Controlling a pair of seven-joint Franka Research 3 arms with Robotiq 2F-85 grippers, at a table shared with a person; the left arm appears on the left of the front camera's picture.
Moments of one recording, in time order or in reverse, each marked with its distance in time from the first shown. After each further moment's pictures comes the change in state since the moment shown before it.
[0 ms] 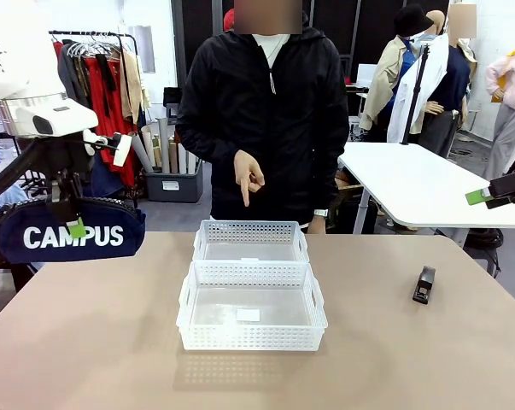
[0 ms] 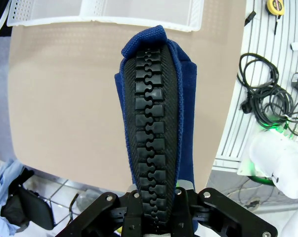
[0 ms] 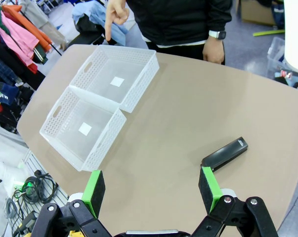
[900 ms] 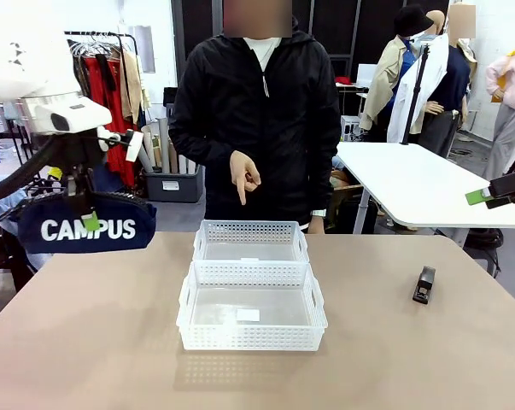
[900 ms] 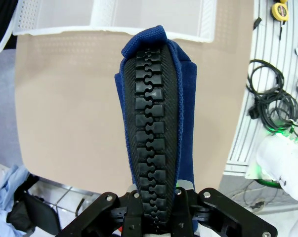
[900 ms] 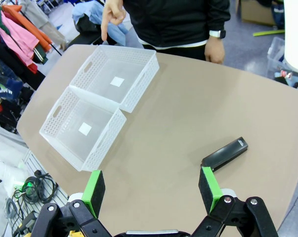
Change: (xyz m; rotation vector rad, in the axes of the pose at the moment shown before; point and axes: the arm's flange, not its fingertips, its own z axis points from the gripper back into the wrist) left arm 0.022 0.029 -0.003 0.002 -0.011 -0.024; right arm 0.000 0.000 0.000 0.000 0.000 0.000
